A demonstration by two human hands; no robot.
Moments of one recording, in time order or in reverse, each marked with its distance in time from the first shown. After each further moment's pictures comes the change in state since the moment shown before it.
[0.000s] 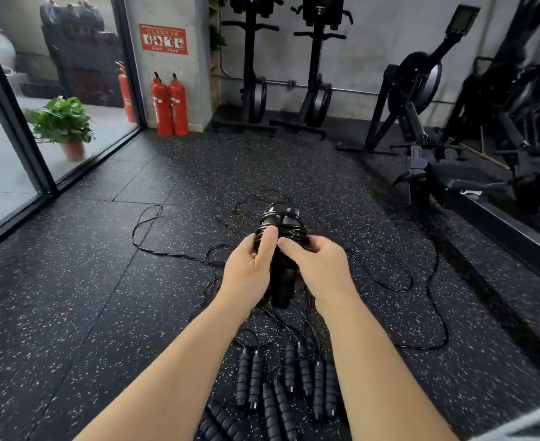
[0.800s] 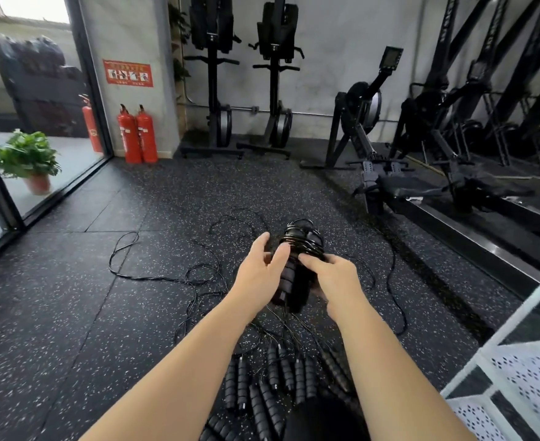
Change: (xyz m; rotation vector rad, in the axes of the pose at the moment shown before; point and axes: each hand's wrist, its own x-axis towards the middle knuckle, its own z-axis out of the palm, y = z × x) left_hand -0.051 0.050 0.019 0.108 -0.225 0.003; right_hand -0.050 -0.012 -0.062 0.211 0.140 0.117
